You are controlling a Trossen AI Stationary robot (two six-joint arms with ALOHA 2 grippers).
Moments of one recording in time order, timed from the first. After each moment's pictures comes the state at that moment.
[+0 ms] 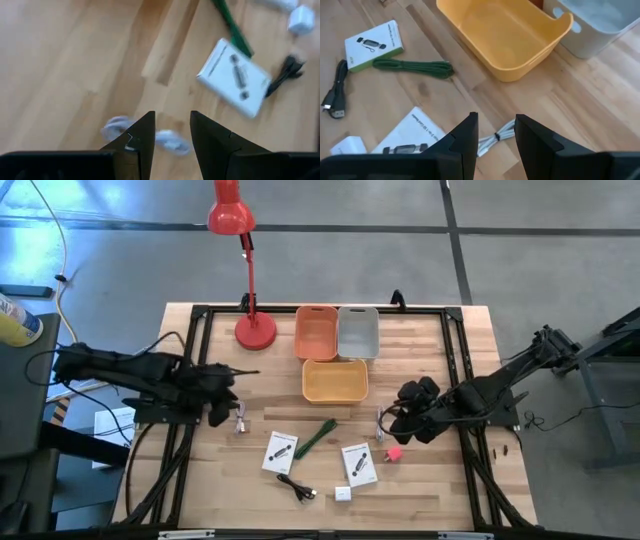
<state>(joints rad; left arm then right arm) -0.02 0.68 0.60 -0.87 -0.02 -0.58 0.51 1.17 0.93 -0.85 0.57 1.05</state>
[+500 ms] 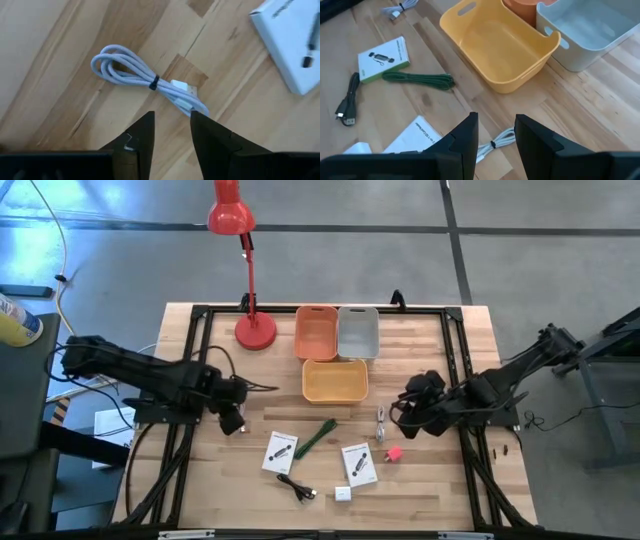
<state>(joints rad) -0.02 1.03 0.59 -0.94 0.12 -0.77 0.51 1.08 0.93 -0.88 0.60 1.03</state>
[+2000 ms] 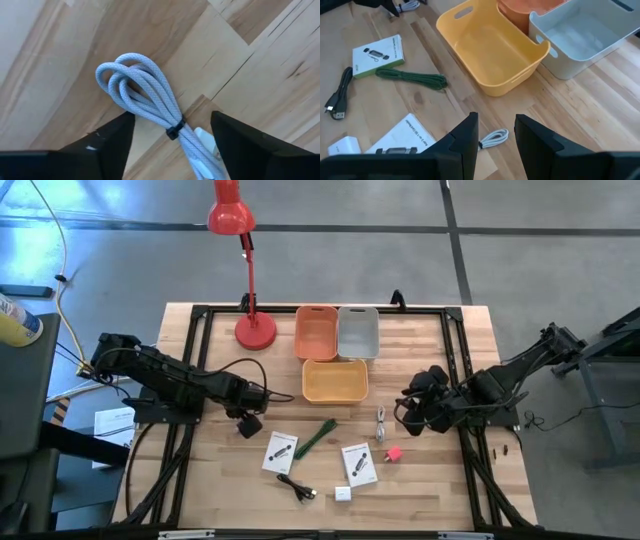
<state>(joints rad) -0.02 1.42 0.60 -0.74 0.10 -0.81 0.51 1.04 0.93 -0.92 0.62 0.96</state>
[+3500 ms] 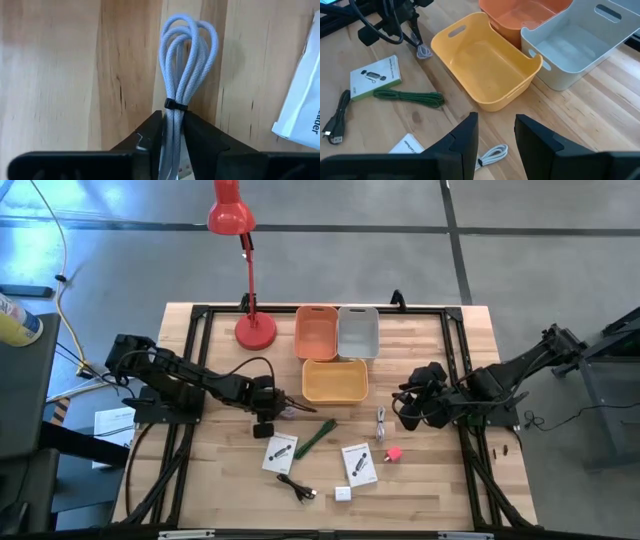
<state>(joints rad) -0.01 1.54 0.66 -0.39 -0.12 -0.18 0.47 1.04 0.93 -0.87 0.66 0.96</state>
